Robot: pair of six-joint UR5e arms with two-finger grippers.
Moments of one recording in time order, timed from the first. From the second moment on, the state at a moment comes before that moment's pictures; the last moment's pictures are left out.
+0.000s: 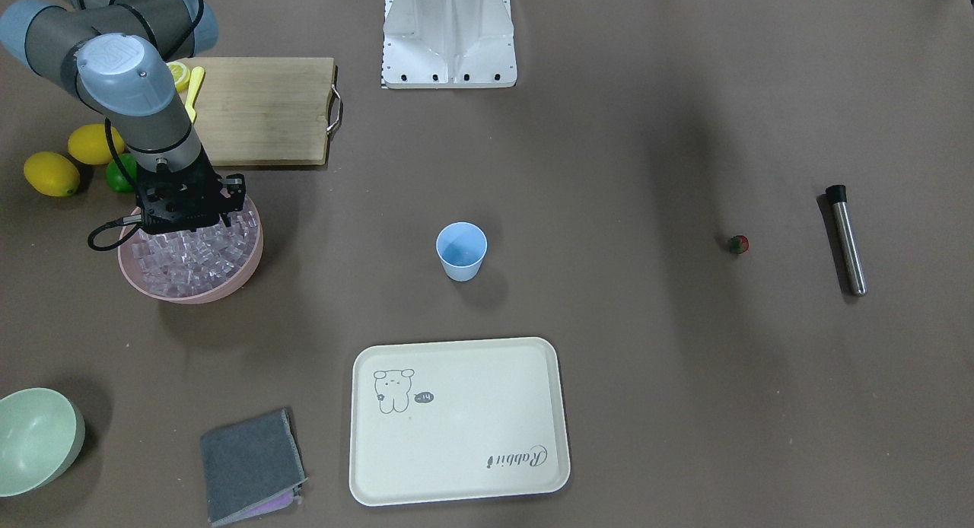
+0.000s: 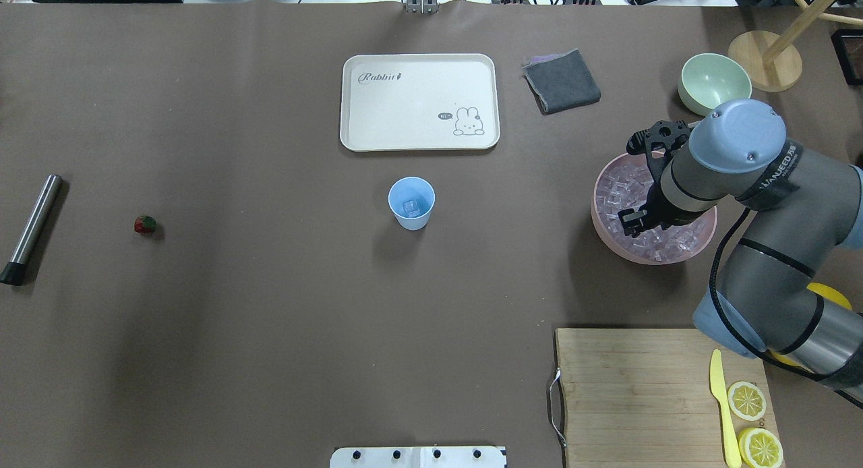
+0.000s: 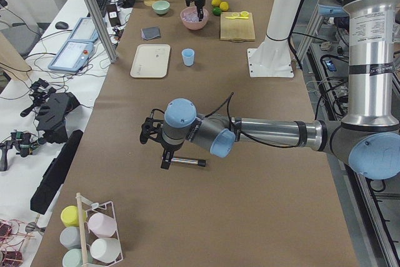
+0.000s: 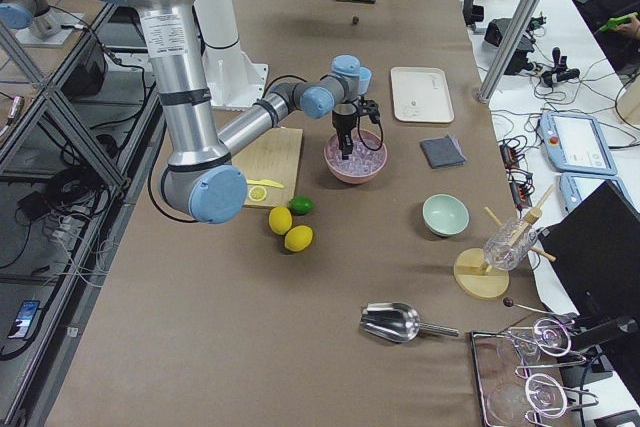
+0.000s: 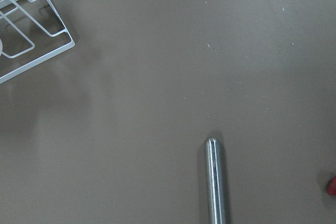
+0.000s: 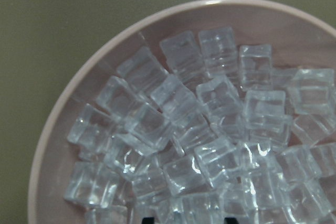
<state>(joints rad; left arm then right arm) -1.52 -1.48 -1.70 -1.99 -2.40 -0.25 0.71 -1.34 1.88 -1.57 1.94 0.75</state>
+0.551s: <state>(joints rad) -1.52 -1.46 -1.71 -1.99 -2.40 -0.25 0.71 -1.34 1.87 -1.57 1.94 0.74</state>
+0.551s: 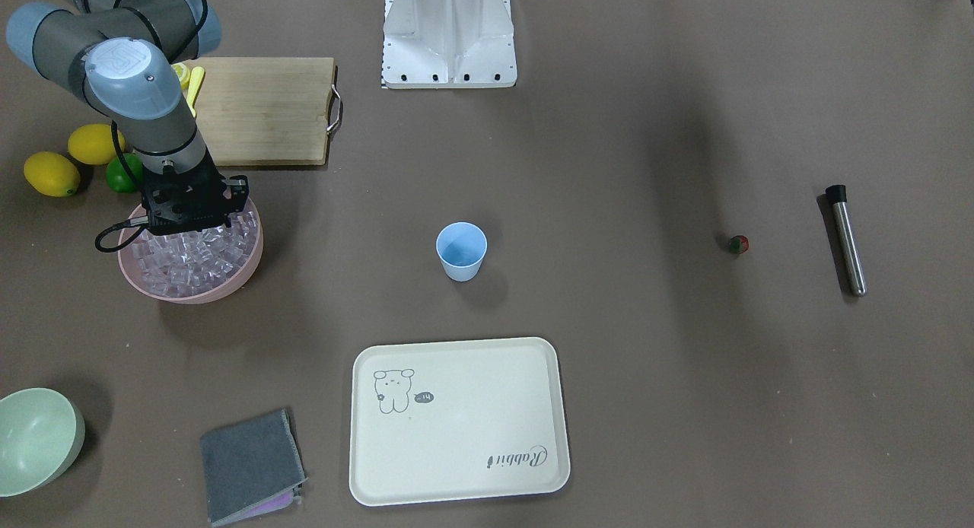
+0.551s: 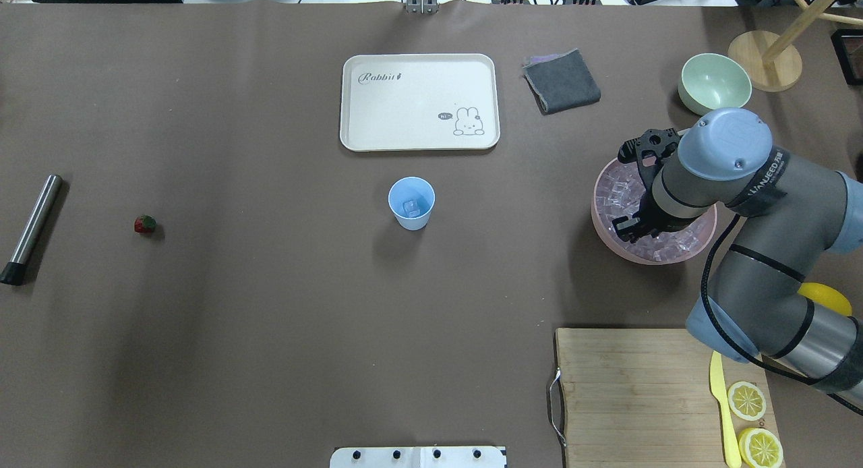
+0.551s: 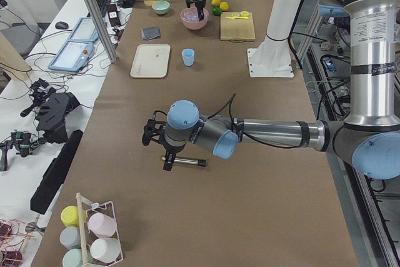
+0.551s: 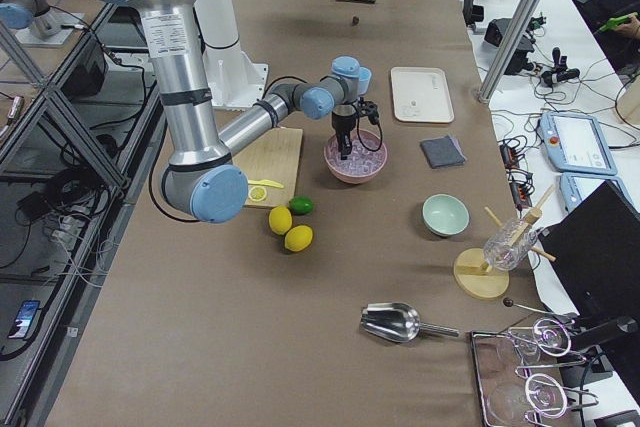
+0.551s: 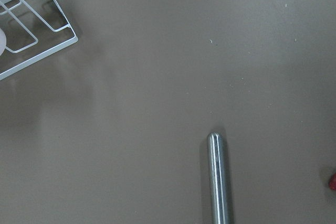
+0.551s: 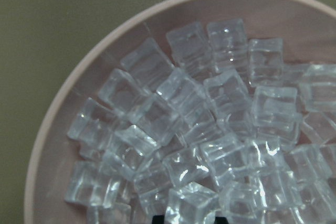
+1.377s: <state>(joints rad) -1.52 -1.46 -1.71 -1.99 -2.40 -0.25 0.73 -1.34 1.88 -1.57 1.94 0.73</state>
